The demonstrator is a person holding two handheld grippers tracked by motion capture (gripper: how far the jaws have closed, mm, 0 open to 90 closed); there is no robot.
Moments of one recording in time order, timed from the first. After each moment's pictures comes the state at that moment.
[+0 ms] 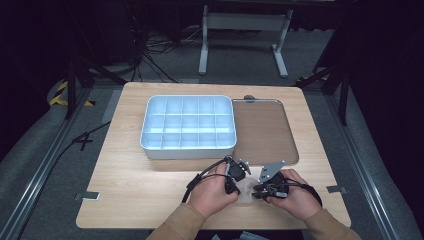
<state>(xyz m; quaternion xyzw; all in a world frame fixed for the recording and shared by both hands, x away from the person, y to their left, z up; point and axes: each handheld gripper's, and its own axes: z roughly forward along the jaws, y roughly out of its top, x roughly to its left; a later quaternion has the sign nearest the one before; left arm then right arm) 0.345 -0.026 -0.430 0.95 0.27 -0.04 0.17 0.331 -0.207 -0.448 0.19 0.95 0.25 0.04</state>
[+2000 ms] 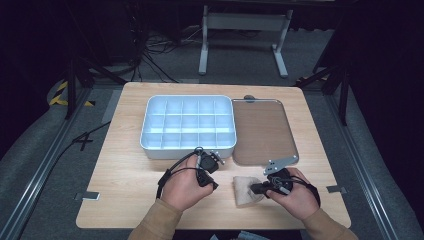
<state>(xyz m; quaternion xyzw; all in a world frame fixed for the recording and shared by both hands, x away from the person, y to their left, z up) 0.347 0.046 -0.407 0.92 0.34 -0.03 0.18 0.327 -0.210 -0.434 0.28 0.90 0.34 0.01</state>
